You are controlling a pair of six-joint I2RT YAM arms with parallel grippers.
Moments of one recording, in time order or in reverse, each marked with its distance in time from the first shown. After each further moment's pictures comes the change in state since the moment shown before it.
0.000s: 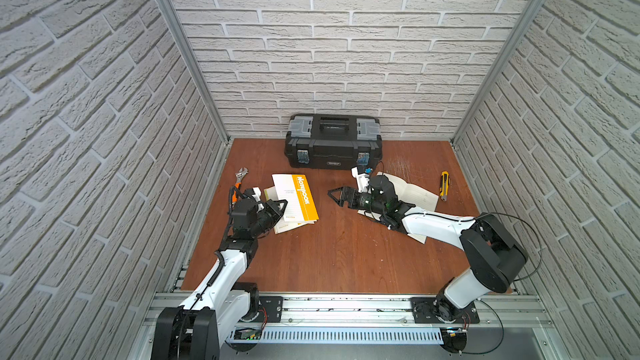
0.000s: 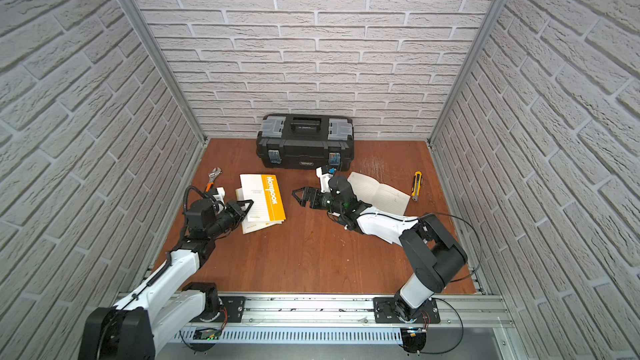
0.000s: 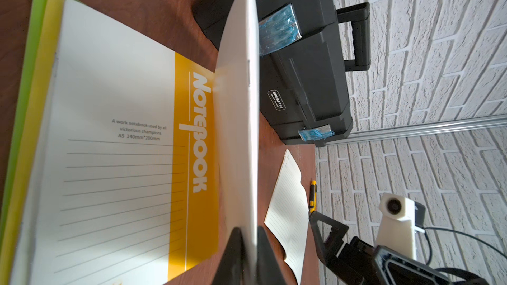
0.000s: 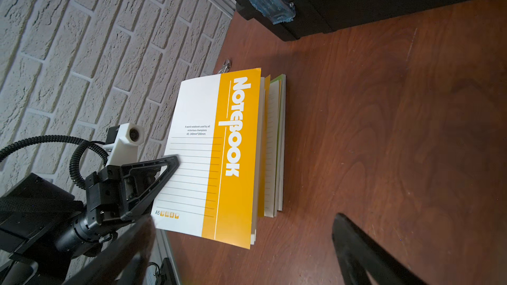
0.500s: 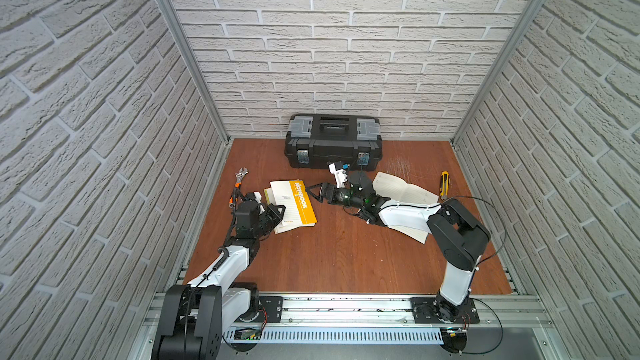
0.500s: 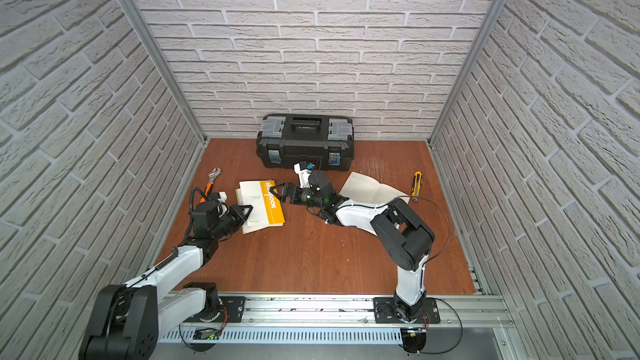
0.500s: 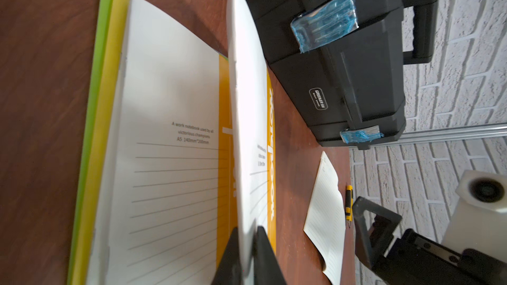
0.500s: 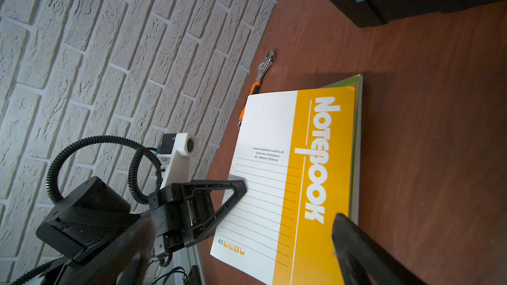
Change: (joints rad) left arm 0.012 0.141 -0.039 0.087 -0.064 0.093; right arm 0.081 0.269 0.212 0.173 -0.071 0.105
